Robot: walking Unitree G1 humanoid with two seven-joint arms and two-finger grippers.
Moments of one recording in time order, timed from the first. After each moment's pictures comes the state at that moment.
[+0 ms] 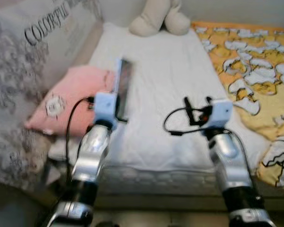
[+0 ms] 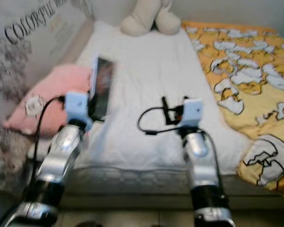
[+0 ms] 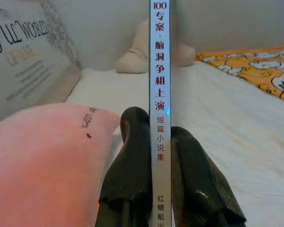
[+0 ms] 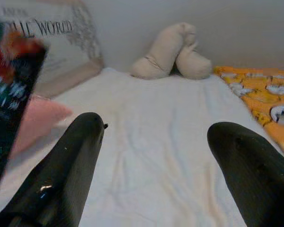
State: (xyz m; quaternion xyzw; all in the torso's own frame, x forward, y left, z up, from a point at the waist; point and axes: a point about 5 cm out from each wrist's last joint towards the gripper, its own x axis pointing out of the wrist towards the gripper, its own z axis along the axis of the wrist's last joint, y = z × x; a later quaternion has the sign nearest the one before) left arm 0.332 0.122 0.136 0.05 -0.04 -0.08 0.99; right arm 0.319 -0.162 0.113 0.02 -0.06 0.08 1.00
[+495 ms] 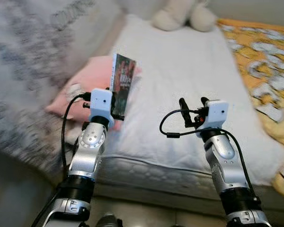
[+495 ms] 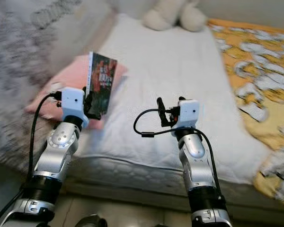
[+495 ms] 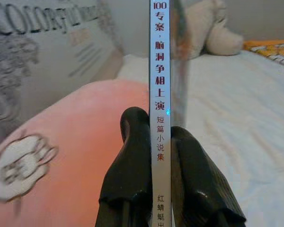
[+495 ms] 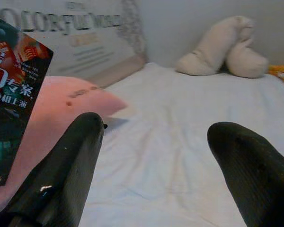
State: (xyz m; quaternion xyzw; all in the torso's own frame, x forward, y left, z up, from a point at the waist) left arm 0.334 0.131 0.128 0.06 -0.02 -0.06 1.00; right arm 0.316 -0.154 0.109 0.02 -0.05 0.09 0.99
